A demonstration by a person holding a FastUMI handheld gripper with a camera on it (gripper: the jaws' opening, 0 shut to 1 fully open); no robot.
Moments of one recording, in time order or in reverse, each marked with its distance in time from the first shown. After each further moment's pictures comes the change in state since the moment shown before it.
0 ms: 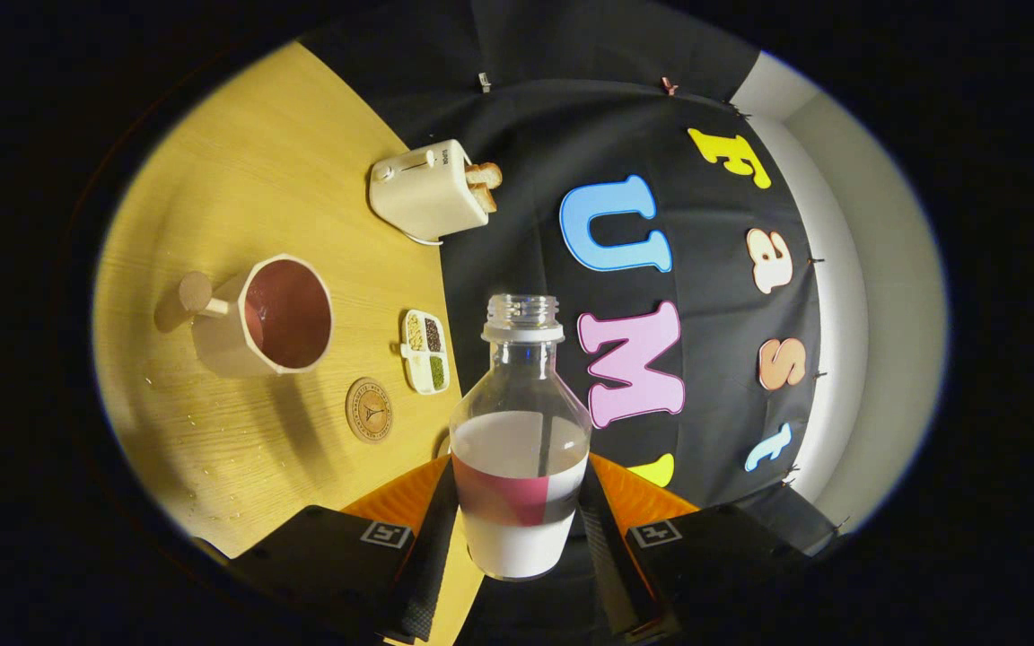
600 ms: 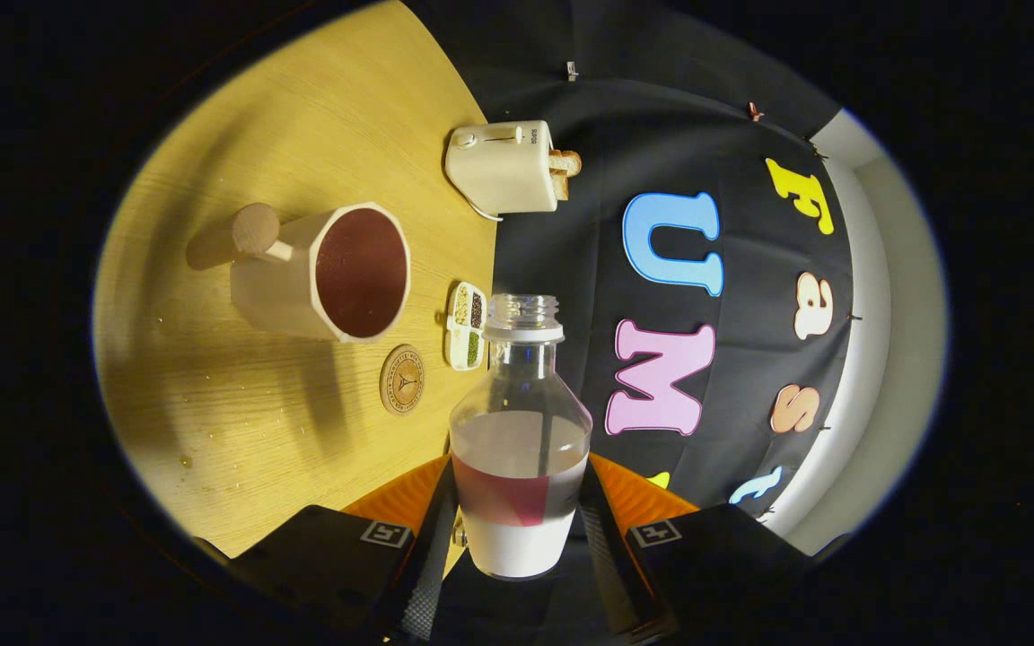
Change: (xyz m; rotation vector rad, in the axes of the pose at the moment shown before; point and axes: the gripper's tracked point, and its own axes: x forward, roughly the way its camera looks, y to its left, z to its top) arm 0.004 0.036 -0.001 -0.201 0.044 0.077
